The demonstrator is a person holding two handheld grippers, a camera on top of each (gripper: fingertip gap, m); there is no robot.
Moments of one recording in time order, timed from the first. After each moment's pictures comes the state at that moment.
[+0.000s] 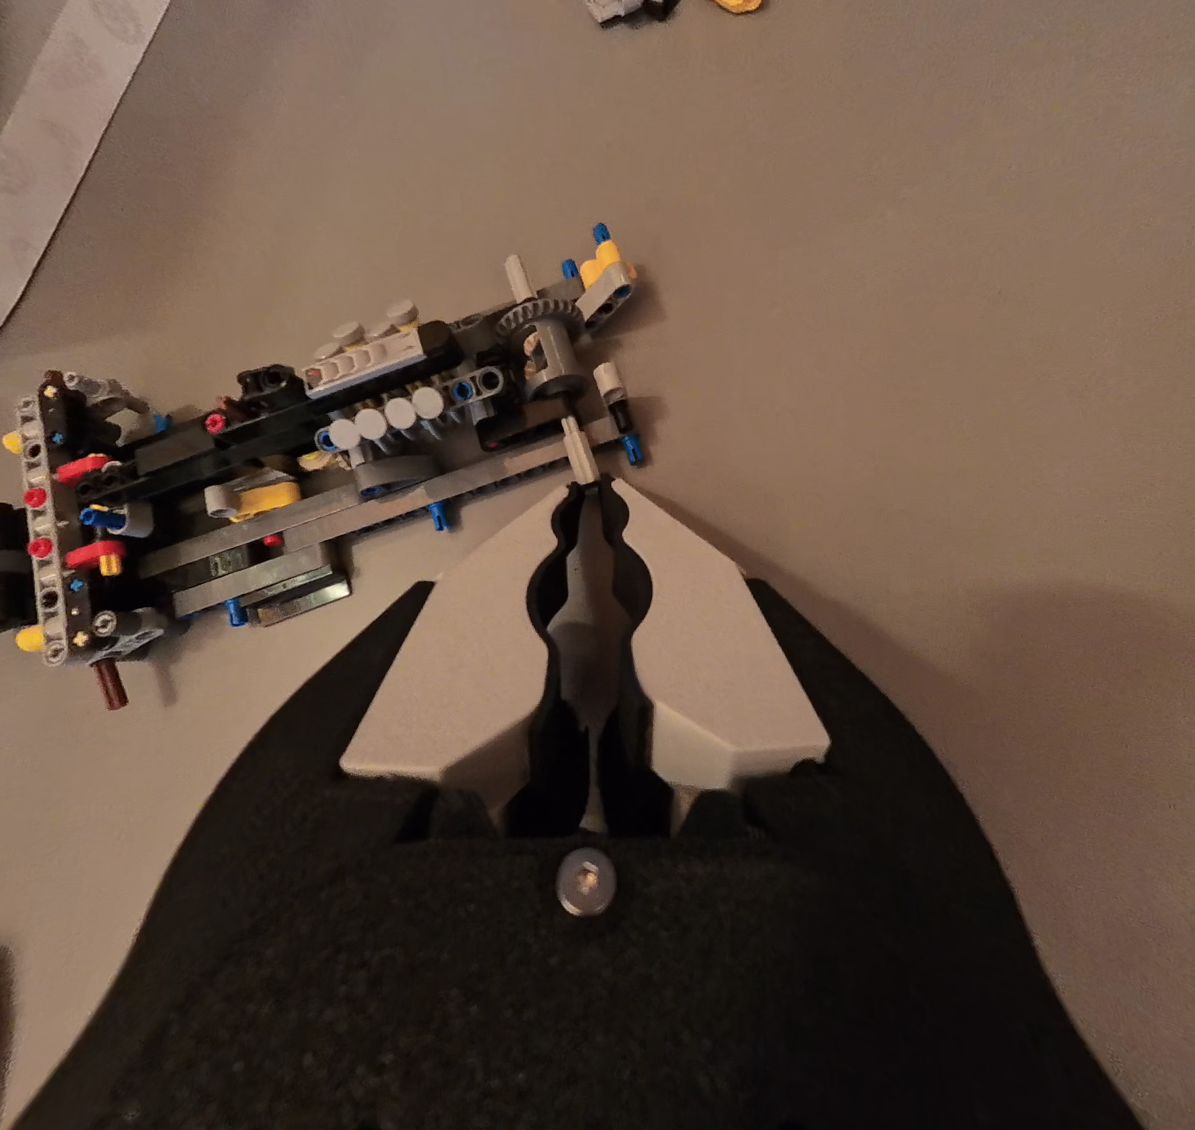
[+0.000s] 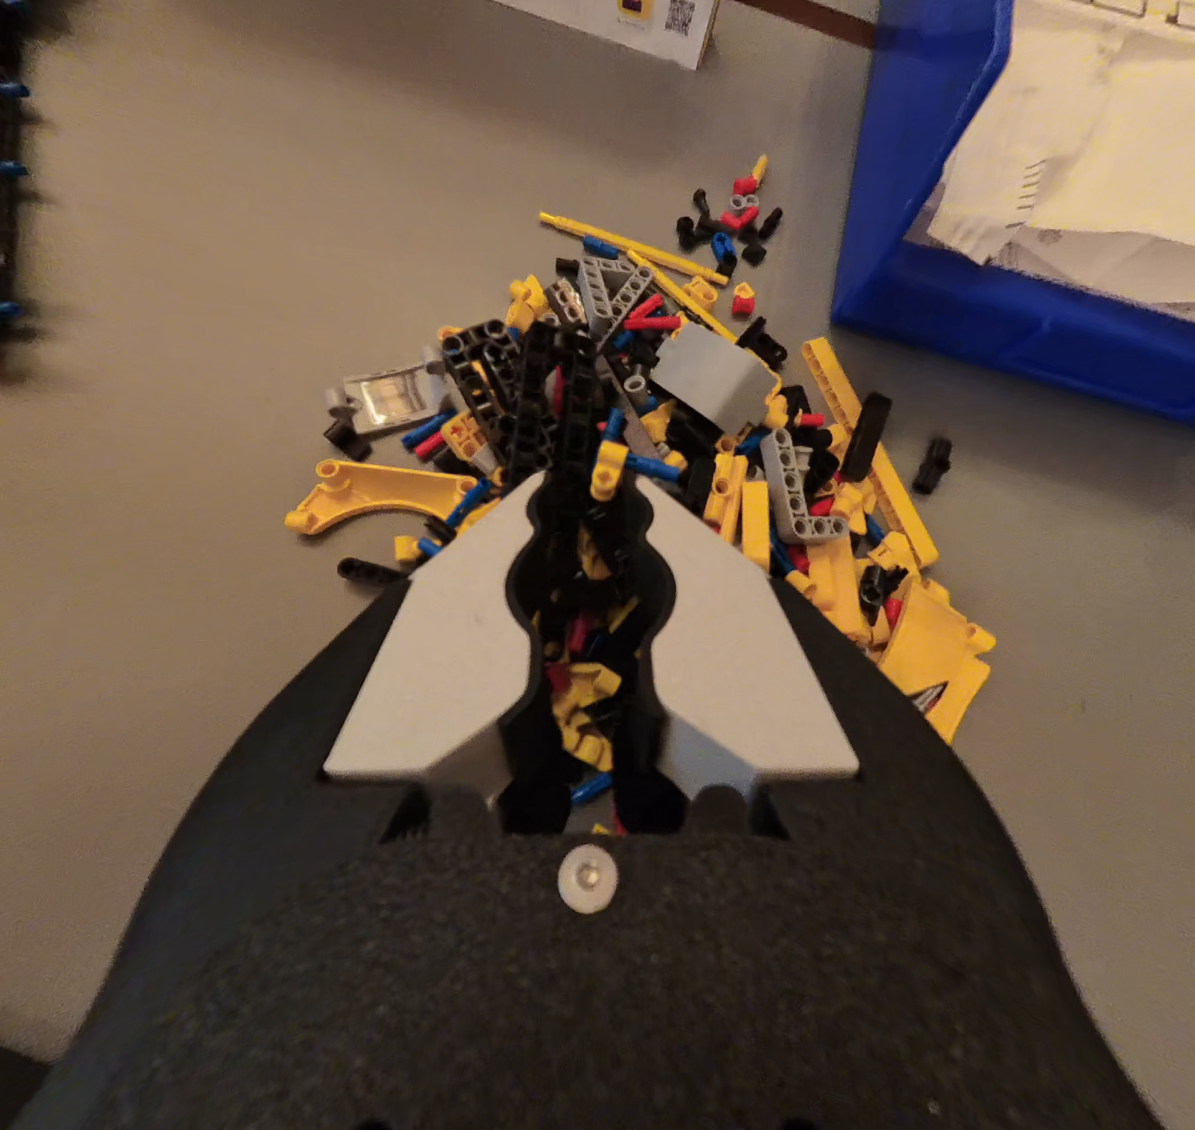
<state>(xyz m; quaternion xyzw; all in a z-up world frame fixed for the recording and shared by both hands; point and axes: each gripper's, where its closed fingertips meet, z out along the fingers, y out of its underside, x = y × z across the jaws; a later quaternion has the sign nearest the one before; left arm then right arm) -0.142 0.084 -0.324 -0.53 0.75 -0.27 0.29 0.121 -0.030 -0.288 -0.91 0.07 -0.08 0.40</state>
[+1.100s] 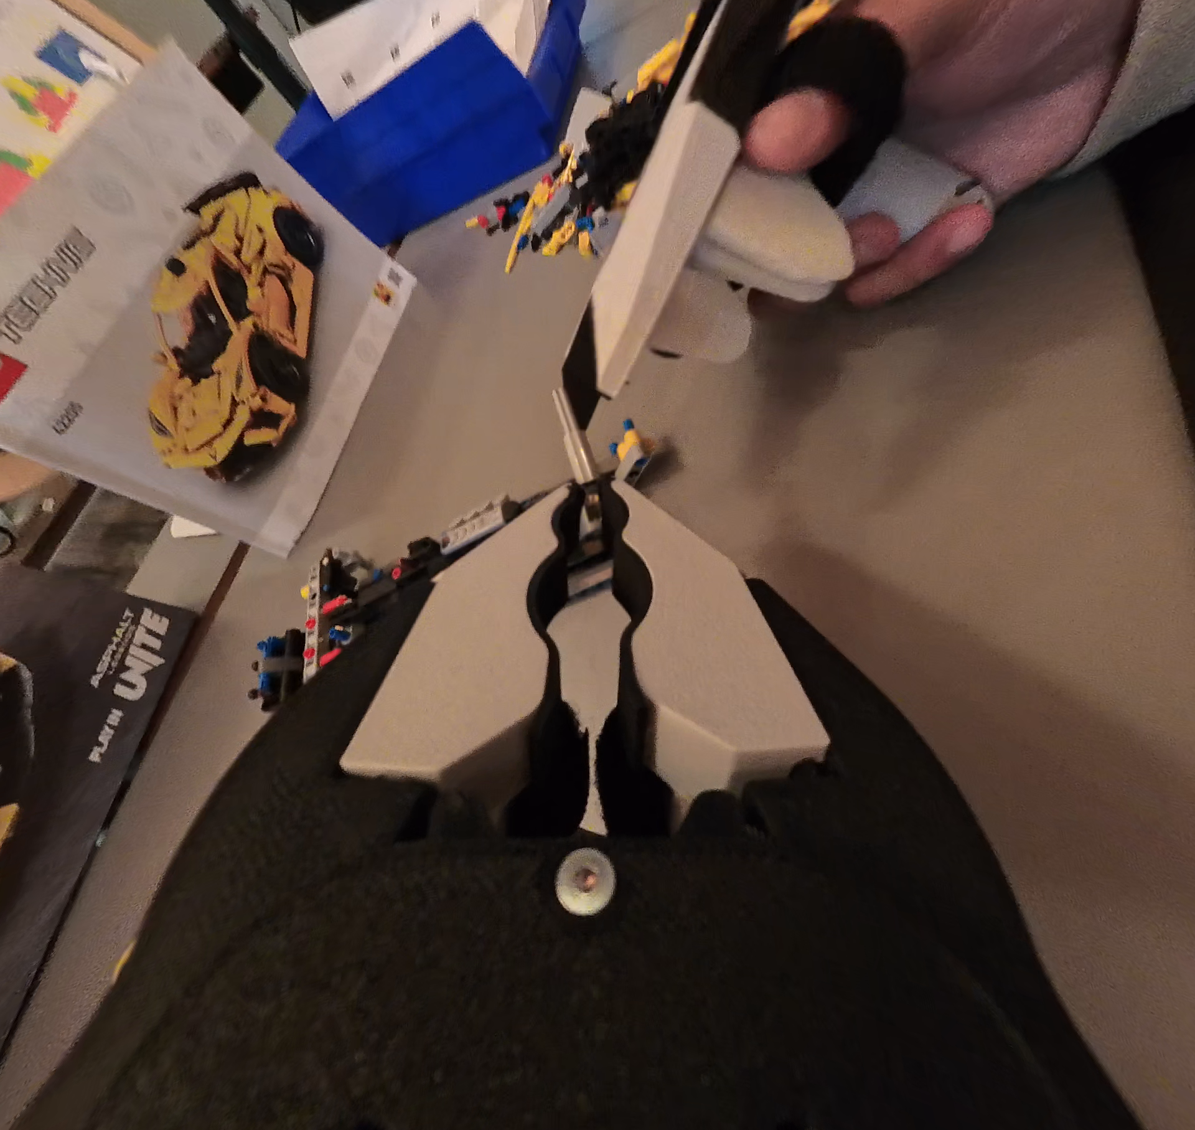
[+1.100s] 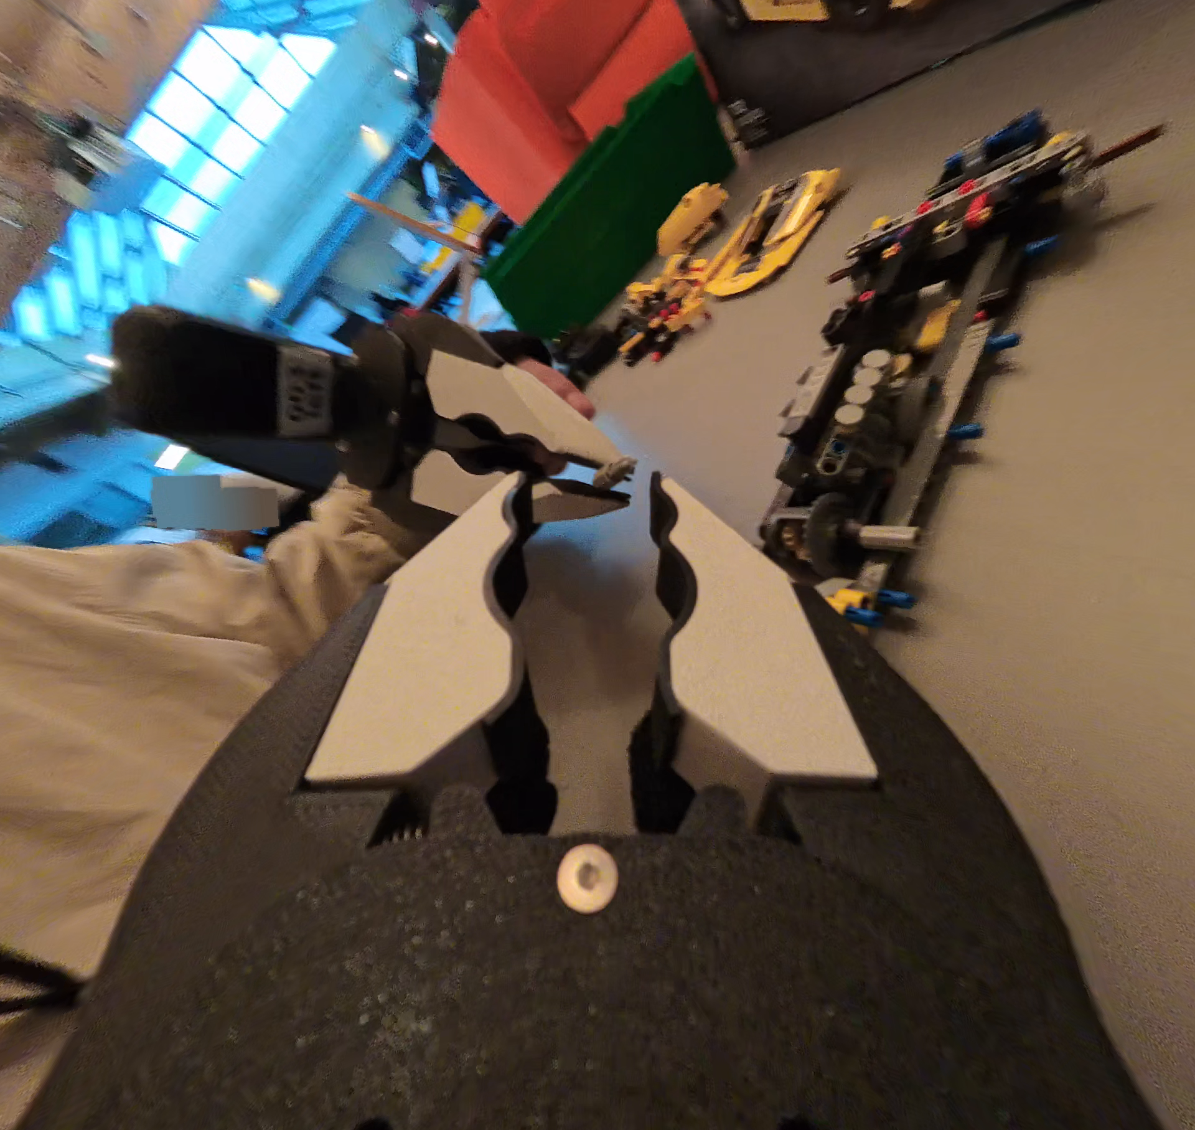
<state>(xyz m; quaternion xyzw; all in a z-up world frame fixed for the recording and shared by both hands) -0.154 0.071 -0.258 -0.40 0.74 -0.29 0.46 -0.154 0.070 -0.241 -0.75 -0.02 0.46 0.48</state>
